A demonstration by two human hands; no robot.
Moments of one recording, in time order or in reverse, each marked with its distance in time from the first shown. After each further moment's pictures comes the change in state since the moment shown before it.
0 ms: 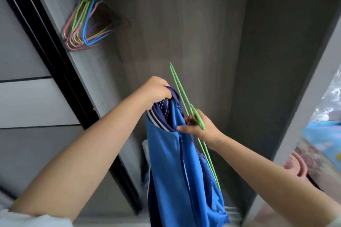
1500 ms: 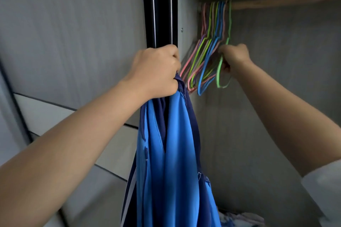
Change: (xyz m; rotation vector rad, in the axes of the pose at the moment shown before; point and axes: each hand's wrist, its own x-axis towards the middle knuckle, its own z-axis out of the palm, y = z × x) left_hand 0.105 -0.097 -0.303 1.086 0.744 0.464; right_hand 0.380 -0.254 0.211 0.028 0.262 -0.323
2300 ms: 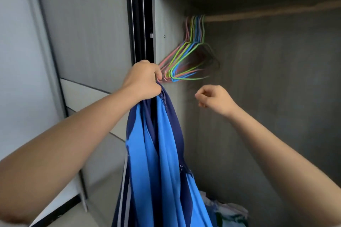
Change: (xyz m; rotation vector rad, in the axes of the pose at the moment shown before) left_hand -0.047 0.146 -0.073 -0.206 -0.119 -0.560; right_hand -0.147 0.046 -0.166 -0.274 -0.641 -0.351
